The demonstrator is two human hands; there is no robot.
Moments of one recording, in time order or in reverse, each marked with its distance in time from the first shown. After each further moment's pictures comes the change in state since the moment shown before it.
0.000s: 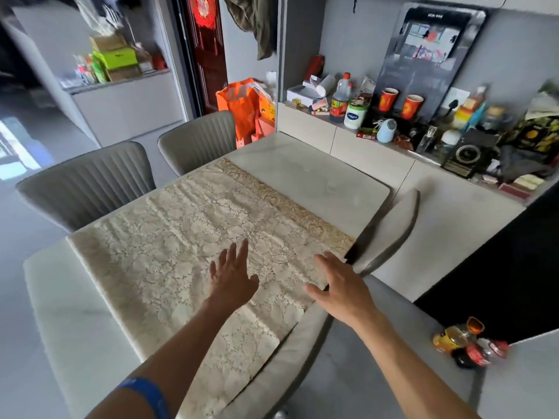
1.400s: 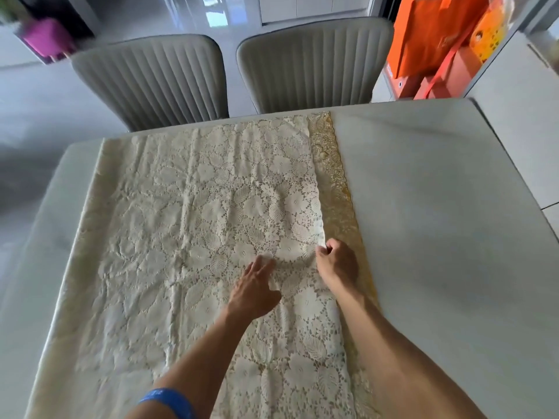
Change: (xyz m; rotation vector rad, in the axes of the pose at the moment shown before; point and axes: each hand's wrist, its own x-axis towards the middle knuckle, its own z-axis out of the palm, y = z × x) left_hand 0.340 0.014 0.138 -0.314 -0.078 -0.606; right_hand 0.543 0.071 0.172 0.220 -0.303 -0.010
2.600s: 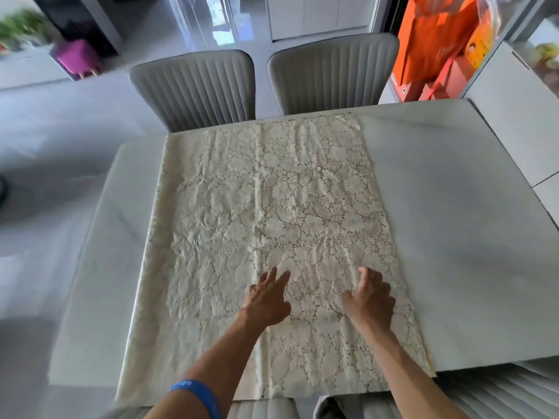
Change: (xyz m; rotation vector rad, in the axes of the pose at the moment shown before) left_hand -0.119 -0.044 -0.002 0.223 -0.143 -0.065; right_hand -0.173 0.049 -0.010 -0.272 -0.019 -0.049
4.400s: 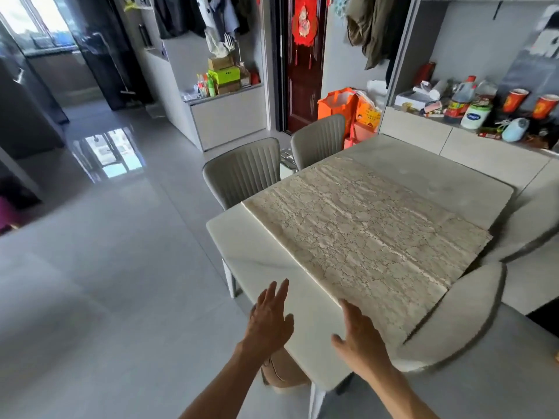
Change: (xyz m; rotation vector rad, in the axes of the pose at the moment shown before) left_hand -0.223 -0.579 -0.192 0.047 0.207 0.634; right_hand -0.432 -0.540 0.228 0.118 0.148 0.135
